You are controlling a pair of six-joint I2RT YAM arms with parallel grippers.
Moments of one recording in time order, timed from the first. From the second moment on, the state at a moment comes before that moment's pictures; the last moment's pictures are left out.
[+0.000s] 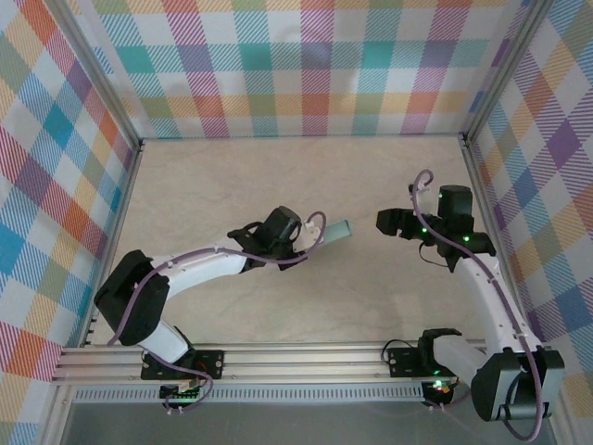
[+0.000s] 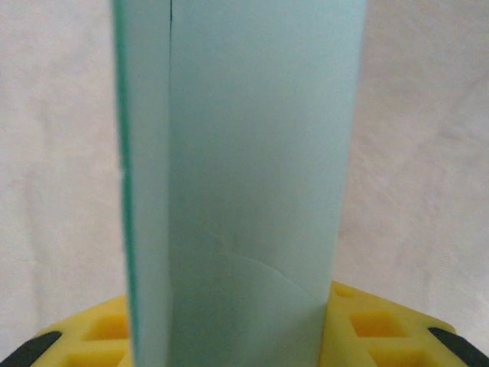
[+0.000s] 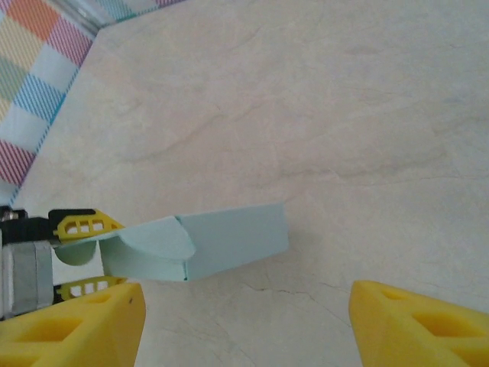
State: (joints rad) left arm -0.79 1.56 0.99 -0.35 -0.01 0.46; right arm 0.08 1.03 0.83 -0.50 -0.56 0.16
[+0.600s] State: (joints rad) left arm -0.75 1.62 1.21 -0.81 0.21 0.53; right arm 0.40 1.19 1.01 -0.73 -0.35 -0.16
